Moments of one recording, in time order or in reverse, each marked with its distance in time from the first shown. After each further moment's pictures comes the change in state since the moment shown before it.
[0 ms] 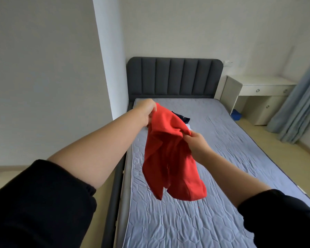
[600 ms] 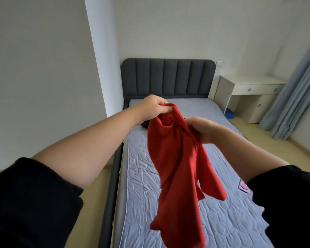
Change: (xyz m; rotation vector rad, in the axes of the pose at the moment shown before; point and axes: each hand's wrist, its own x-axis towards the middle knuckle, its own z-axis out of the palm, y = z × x) left_hand -0.030 0.001 0.011 0.718 -0.387 0.527; right_hand -0.023 -0.071 -0.048 0.081 -0.433 0.272
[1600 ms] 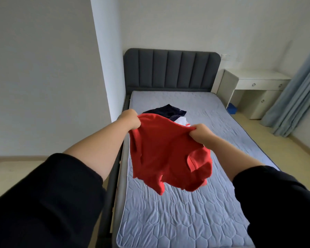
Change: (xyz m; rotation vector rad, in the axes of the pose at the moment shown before) left_hand -0.014 -0.093 0.002 0.618 0.124 -0.491; right_hand 0.034 0.064 -0.019 -0.814 0.468 -0.137
